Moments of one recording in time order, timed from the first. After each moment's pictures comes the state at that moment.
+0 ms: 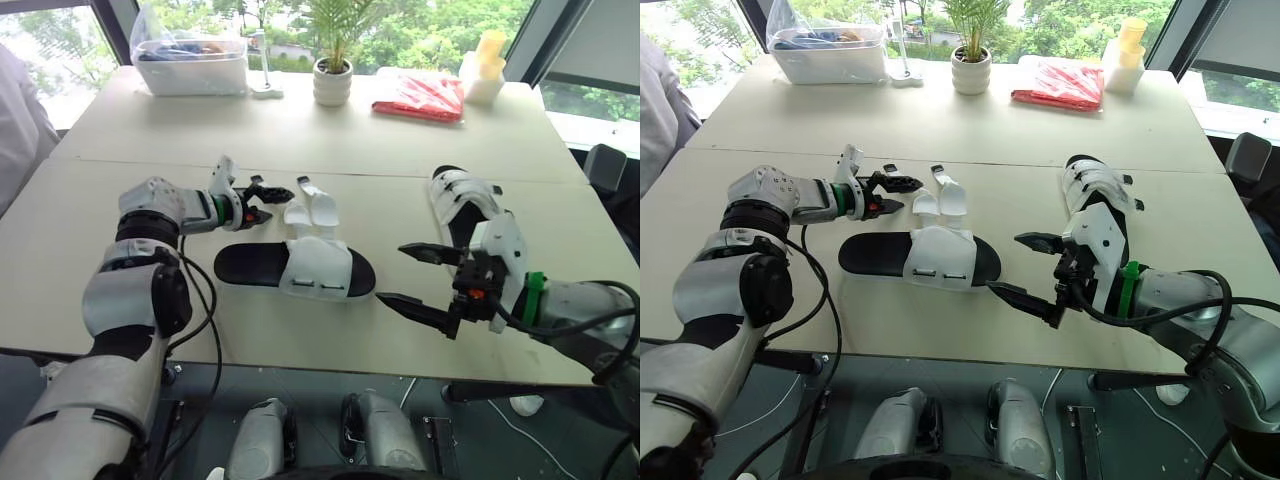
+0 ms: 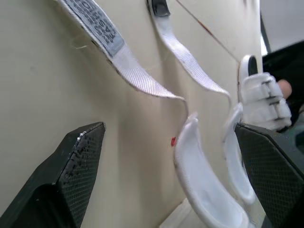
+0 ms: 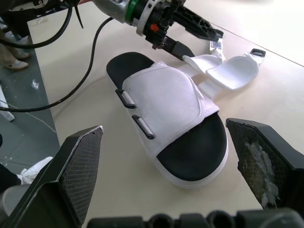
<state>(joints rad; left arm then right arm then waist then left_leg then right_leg) -1.20 0.38 0.40 1.18 -0.49 1.04 -0.46 -0.08 -0.87 -0.20 -0.74 0.89 0.81 0.60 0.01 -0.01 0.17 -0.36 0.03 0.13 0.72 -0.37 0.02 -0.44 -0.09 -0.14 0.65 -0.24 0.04</state>
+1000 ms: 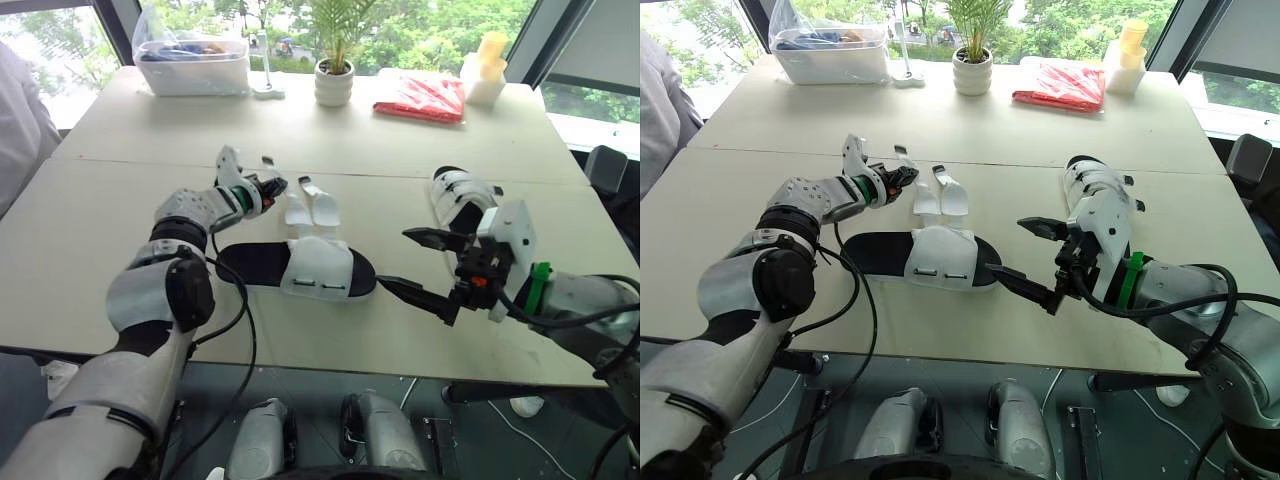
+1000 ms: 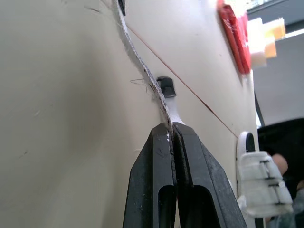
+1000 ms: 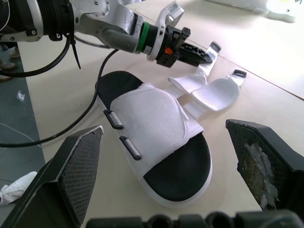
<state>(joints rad) -1.22 0.29 0.41 1.25 -0.44 0.65 -0.53 -0.13 -0.85 -0.21 -0.74 0.92 0.81 0.53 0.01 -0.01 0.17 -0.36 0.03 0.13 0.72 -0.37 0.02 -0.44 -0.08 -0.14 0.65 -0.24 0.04</state>
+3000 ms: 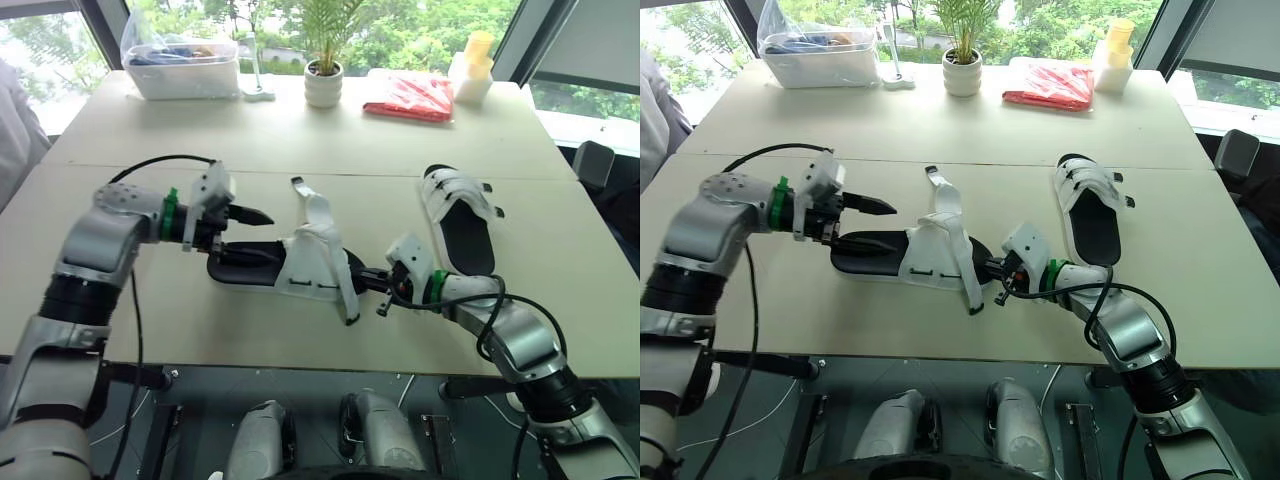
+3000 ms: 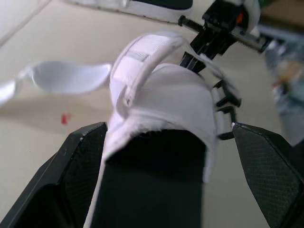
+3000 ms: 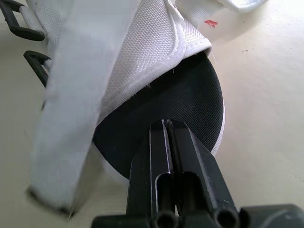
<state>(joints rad) -0.74 0.77 -0.14 0.15 -0.48 0.75 -1.39 -0.28 -0.59 0.24 -0.23 0.31 0.56 0.68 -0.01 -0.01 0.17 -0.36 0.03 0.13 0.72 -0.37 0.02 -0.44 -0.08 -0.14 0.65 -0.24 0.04</state>
